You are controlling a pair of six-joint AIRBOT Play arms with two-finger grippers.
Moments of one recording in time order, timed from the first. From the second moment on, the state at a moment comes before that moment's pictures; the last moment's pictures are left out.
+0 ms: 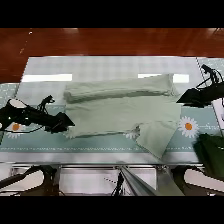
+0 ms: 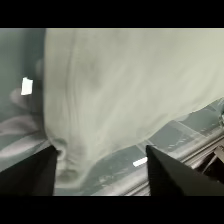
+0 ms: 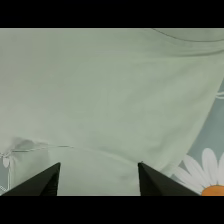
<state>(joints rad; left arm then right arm) 0.20 -1.32 0.63 0.89 -1.22 -1.21 -0.40 -1.36 1.14 -1.08 1.45 1.17</state>
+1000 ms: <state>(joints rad) 0.15 -1.41 0.63 0.89 -1.21 -1.22 -0.58 -1.30 0.74 -1.12 1.33 1.19</state>
